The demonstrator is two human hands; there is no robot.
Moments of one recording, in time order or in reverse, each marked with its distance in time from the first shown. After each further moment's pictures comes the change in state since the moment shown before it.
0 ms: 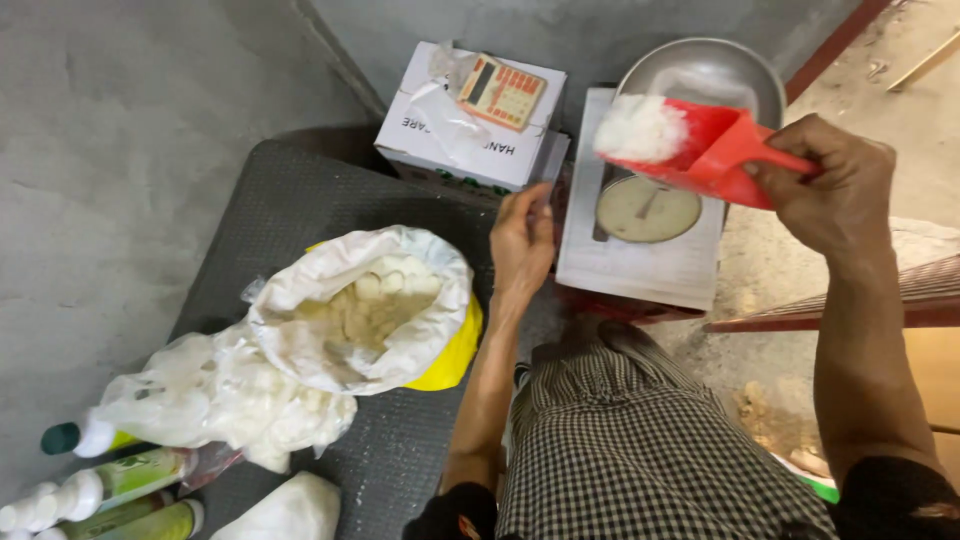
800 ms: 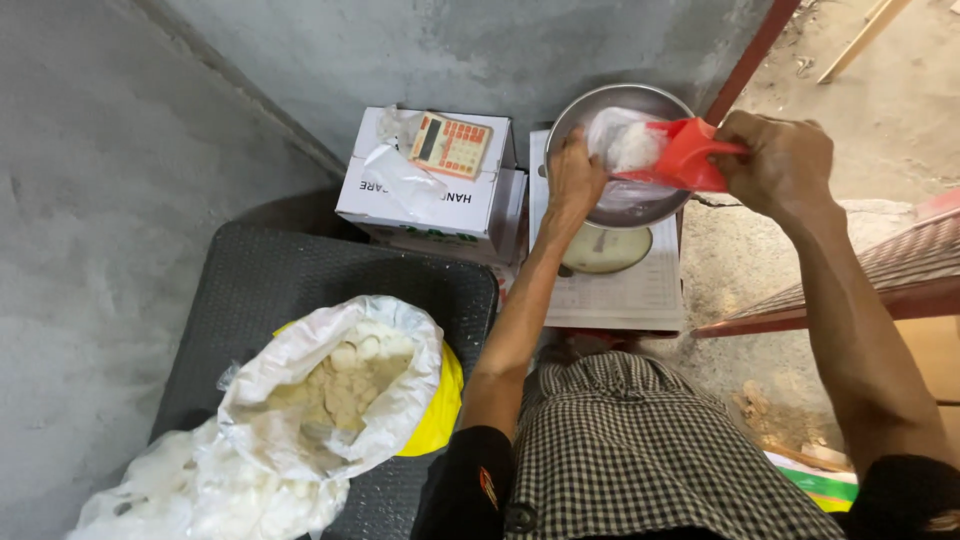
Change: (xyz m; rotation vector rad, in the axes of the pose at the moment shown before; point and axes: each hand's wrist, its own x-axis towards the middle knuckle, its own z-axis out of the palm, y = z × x) left_hand 0.116 -0.057 0.236 0.214 -0.306 0.090; right_hand 0.040 0.086 -0.024 -0.688 0.016 0.151
